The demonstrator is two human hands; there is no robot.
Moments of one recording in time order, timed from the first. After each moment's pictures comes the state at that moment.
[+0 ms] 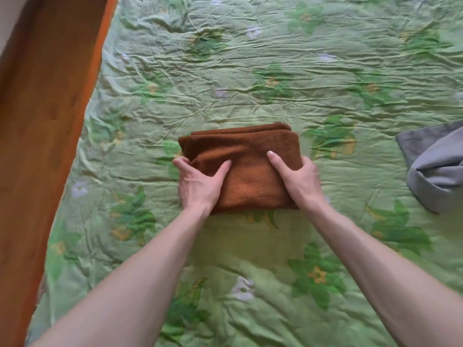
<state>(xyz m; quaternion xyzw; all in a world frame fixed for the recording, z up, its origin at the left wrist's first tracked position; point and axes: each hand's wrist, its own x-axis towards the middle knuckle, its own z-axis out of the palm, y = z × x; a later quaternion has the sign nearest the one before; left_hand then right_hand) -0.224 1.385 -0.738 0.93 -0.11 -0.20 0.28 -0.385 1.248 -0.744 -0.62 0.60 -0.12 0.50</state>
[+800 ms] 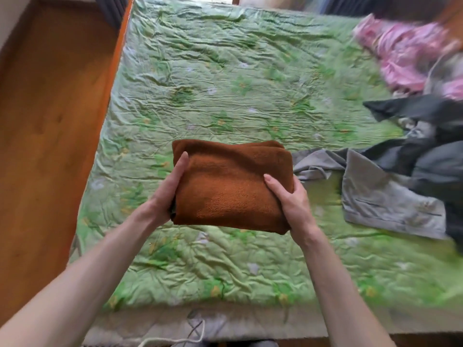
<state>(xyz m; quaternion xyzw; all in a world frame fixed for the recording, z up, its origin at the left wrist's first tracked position) -0.310 1.471 -0.412 0.60 -0.05 -0.61 0.51 -0.549 1.348 -0.382 -0.50 0.54 -0.23 0.64</state>
